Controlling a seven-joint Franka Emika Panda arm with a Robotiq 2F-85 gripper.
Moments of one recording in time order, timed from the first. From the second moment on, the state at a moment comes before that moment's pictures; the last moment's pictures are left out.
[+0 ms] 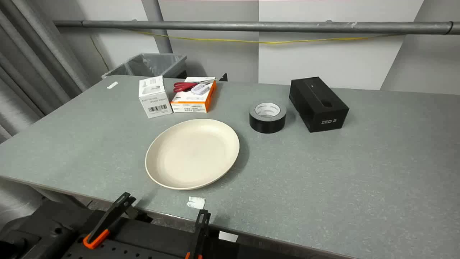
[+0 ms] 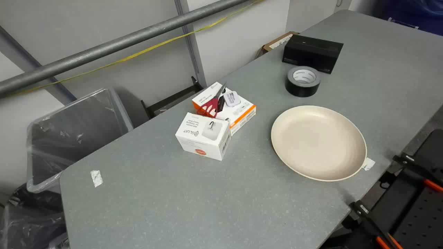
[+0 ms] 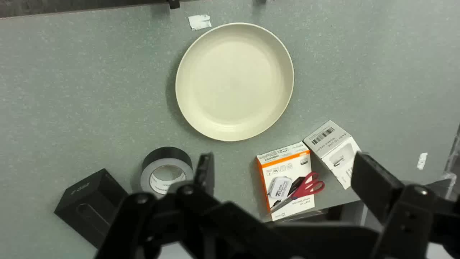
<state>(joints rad) -0.07 -0.87 -0.24 -2.56 0.04 1.82 -0.12</state>
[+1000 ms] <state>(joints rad) -0.07 -0.65 -0.23 -2.60 0.04 2.12 -0.12</state>
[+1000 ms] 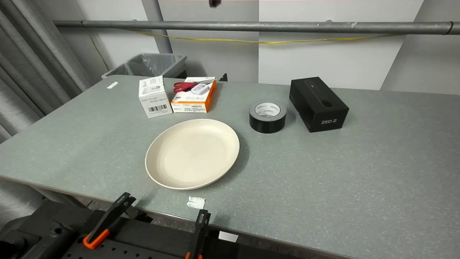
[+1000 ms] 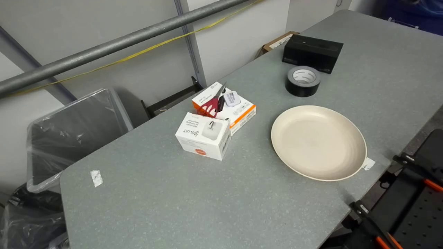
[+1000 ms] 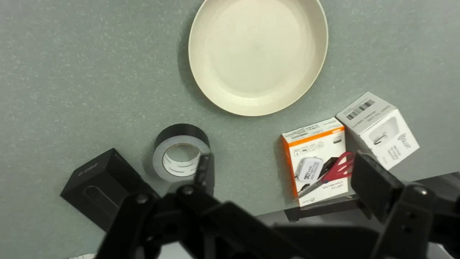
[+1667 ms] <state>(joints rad) -0.07 -0.24 -0.24 -2.50 0.15 2.31 -0.14</state>
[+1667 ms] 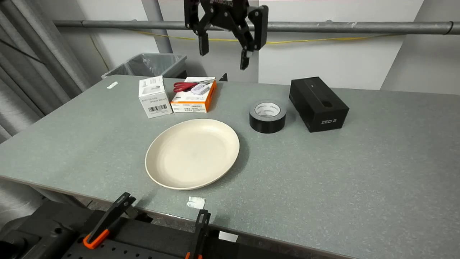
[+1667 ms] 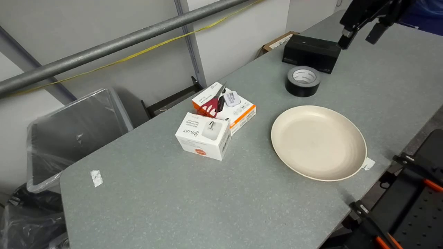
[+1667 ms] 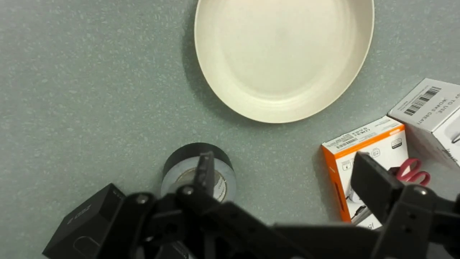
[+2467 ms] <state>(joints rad) -0.07 0.14 -0.13 -2.31 0.09 2.47 0.02</state>
